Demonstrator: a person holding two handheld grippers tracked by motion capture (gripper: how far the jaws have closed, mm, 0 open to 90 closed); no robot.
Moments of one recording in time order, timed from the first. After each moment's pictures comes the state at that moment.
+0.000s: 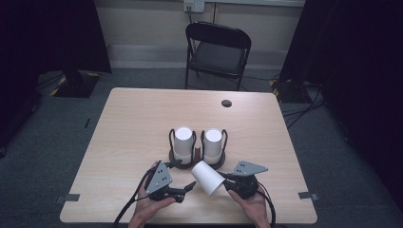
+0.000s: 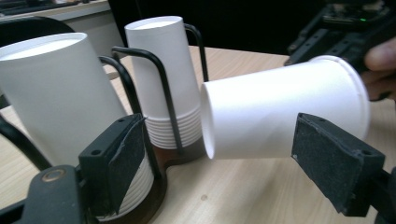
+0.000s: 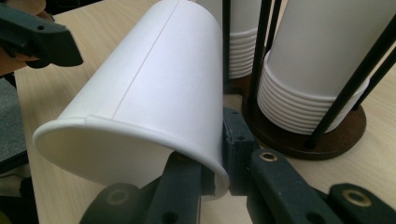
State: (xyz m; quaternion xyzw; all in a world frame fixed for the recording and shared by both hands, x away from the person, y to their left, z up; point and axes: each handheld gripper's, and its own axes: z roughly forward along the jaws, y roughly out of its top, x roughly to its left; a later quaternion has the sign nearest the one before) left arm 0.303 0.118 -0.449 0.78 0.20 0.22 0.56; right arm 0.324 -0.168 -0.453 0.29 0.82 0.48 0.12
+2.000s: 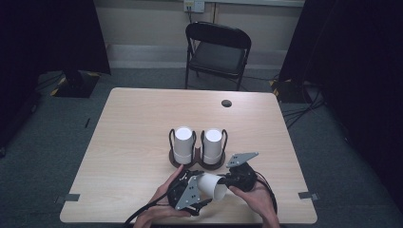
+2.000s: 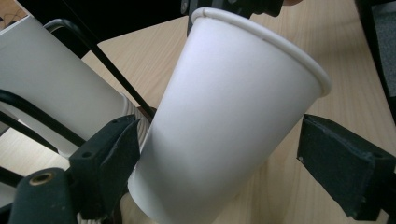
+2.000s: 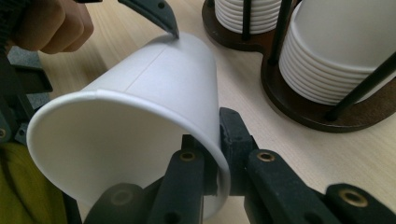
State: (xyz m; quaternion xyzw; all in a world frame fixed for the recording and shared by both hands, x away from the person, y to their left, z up) left arm 0.296 0.060 -0.467 0.85 0.03 0.25 0.47; right arm 0.345 -0.163 -0.437 0.27 0.88 0.38 0.04
